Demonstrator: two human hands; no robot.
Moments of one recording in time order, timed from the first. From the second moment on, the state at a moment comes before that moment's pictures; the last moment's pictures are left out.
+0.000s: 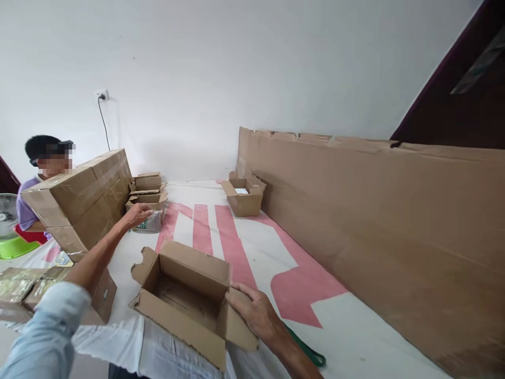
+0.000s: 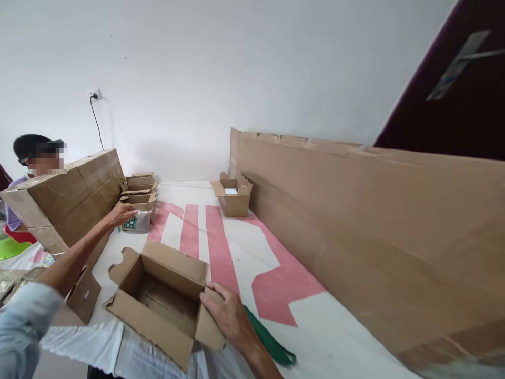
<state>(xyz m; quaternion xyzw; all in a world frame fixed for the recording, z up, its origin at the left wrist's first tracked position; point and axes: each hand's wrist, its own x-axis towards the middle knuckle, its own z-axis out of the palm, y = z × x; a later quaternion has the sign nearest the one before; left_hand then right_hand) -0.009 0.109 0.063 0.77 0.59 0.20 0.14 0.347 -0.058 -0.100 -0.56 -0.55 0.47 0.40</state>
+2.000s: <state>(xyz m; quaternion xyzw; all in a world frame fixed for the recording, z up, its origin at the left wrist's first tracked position) -0.042 0.118 0.020 0.75 0.65 -0.09 -0.09 0.442 -0.139 -0.232 -0.56 -0.71 -0.07 0.42</state>
